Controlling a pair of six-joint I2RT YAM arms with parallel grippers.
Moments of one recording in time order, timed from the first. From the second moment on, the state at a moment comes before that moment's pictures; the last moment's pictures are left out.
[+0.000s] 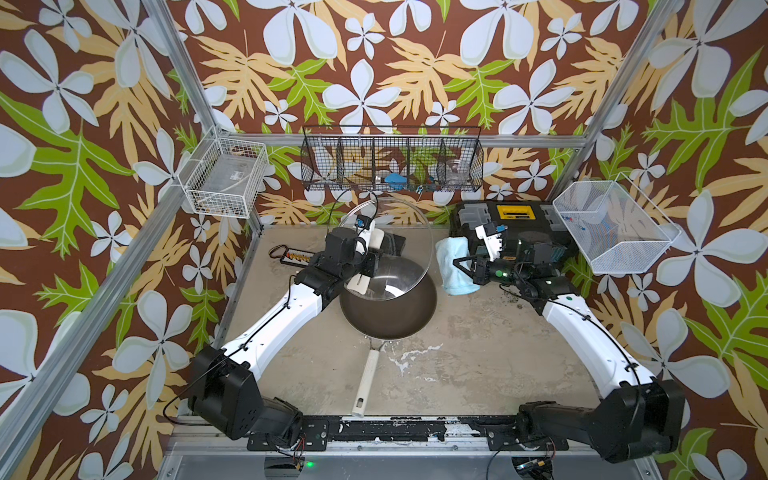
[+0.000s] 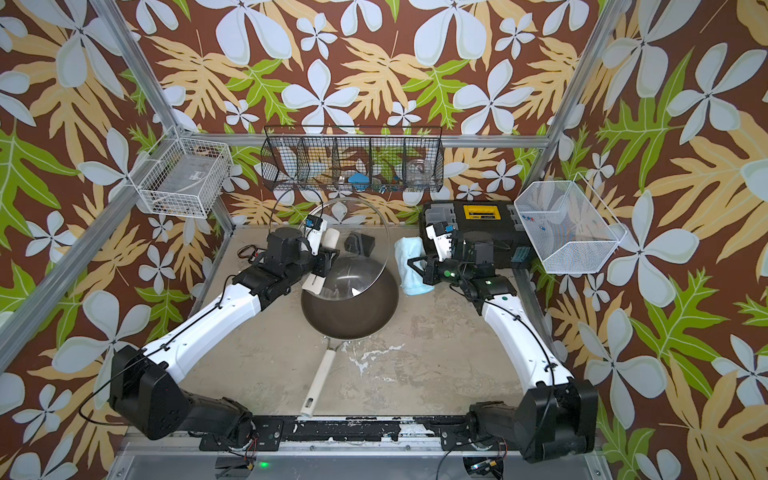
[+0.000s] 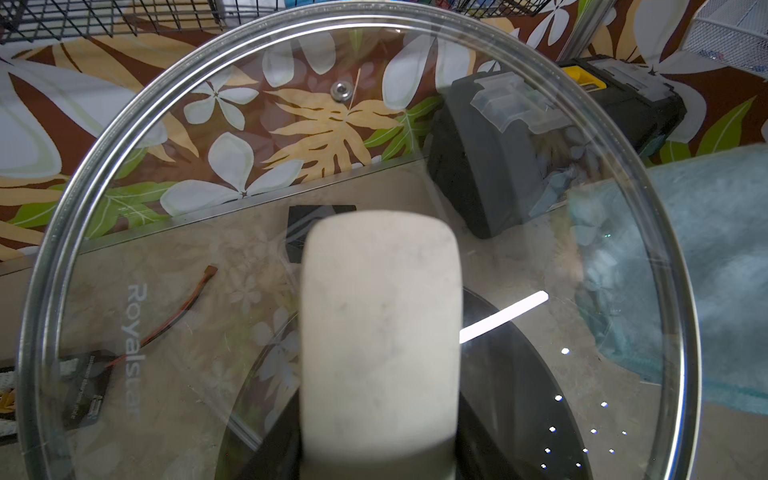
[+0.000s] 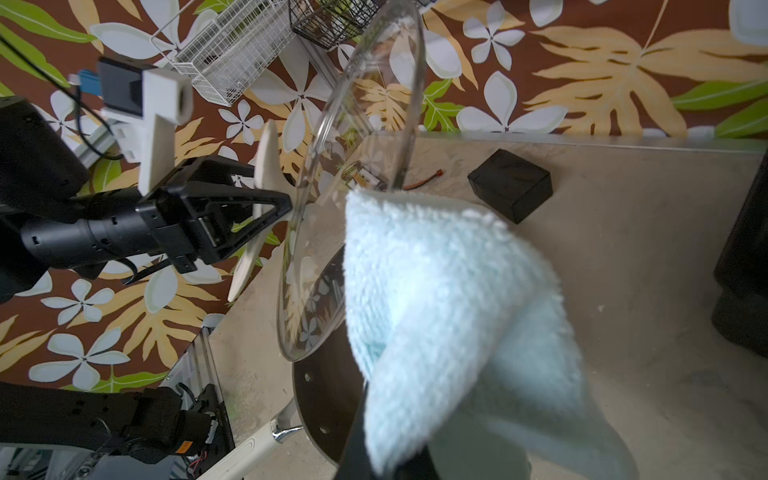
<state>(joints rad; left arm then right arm) -0.48 1.44 1.24 -0.25 0.04 -0.12 0.14 1.27 1.10 -0.30 -0.77 0.17</state>
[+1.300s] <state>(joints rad) -0.55 1.52 1.34 -0.40 0.11 -0.14 0.69 1.29 1.05 -0.28 -0.32 -0.10</state>
